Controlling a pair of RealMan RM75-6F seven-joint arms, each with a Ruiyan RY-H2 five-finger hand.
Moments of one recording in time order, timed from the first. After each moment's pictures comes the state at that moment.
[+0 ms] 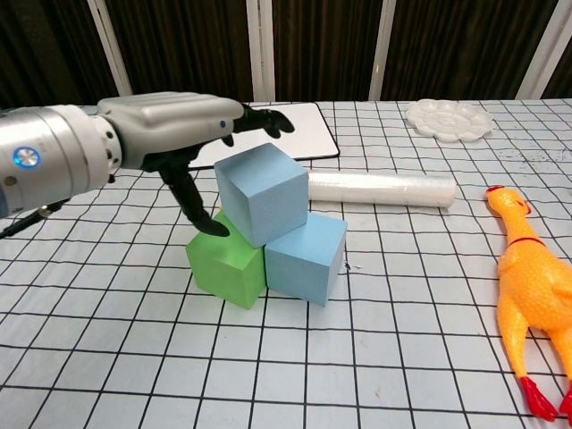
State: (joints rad) left arm -0.85 -1.51 -0.17 -1.86 1.02 1.05 0.71; right arm 0.13 -1.12 0.02 -1.67 -1.49 1.35 -0.11
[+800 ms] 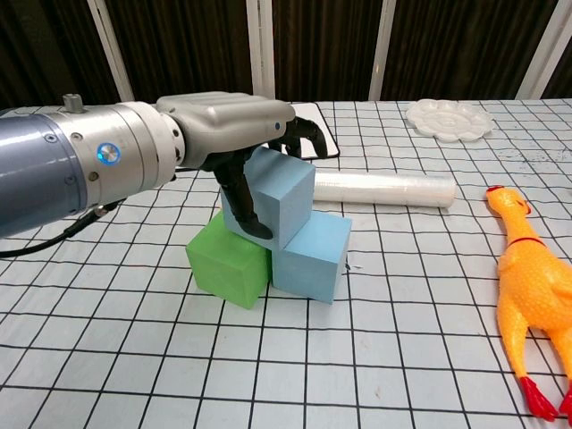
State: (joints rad) left arm -0.97 -1.59 -0.21 -1.86 0.86 1.09 0.84; right arm 0.14 -1.10 0.02 -1.67 -1.46 1.32 -0.10
